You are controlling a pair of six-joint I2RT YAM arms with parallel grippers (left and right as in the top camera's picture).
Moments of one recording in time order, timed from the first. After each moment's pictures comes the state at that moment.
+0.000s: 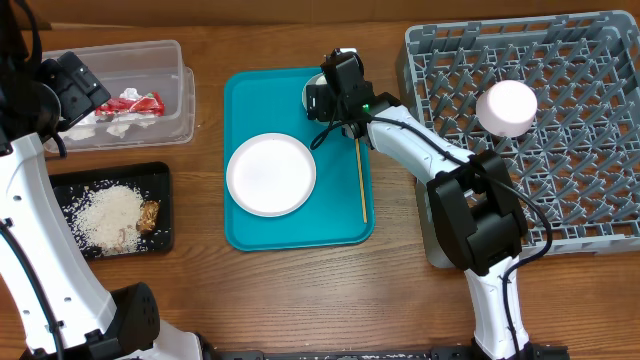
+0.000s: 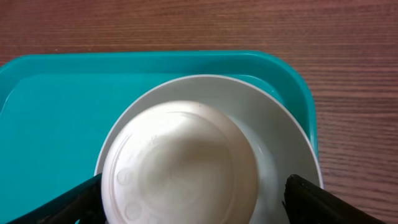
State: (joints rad) left arm 0.27 1.73 2.41 -1.69 -0.20 -0.44; right arm 0.50 2.25 1.71 -0.28 0.12 0.38
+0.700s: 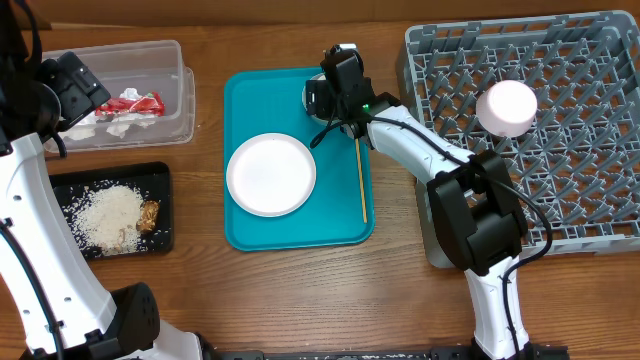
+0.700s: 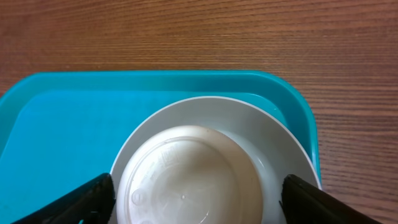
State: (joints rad) left arm 0.27 1.73 2.41 -1.69 -0.20 -0.44; right arm 0.50 2.25 1.71 -0.23 0.13 0.38
